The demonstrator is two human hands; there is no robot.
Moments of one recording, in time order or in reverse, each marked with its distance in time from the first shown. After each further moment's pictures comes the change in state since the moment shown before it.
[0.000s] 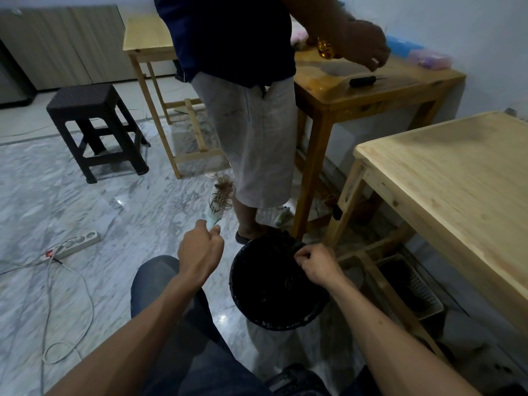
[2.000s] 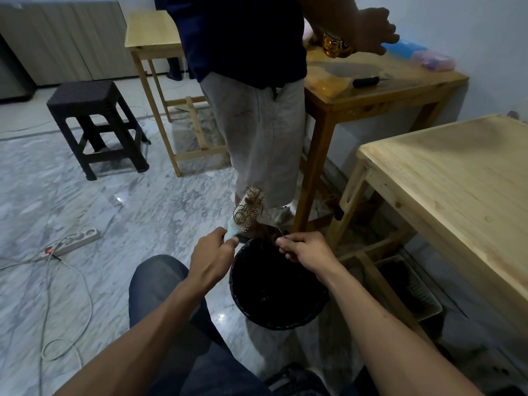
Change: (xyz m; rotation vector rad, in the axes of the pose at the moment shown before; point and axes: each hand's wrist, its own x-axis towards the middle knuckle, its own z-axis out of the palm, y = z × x) left_hand -0.018 0.008 0.002 -0.183 -0.186 0.092; right_hand -0.005 -0.034 0.005 0.588 -0.010 -0.093
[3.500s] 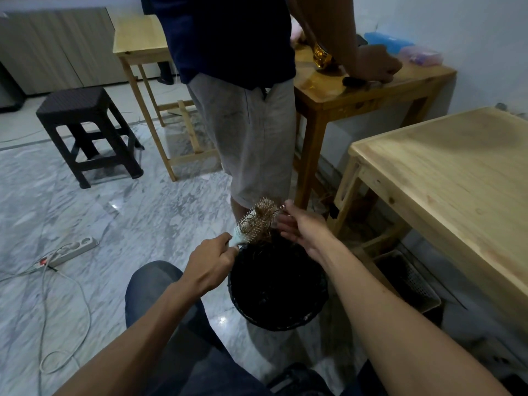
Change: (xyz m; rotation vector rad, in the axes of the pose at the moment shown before) left_hand 0.005 -0.008 -0.004 0.179 -0.157 0.216; right_hand 0.025 -0.037 -0.006 0.447 0.091 0.171
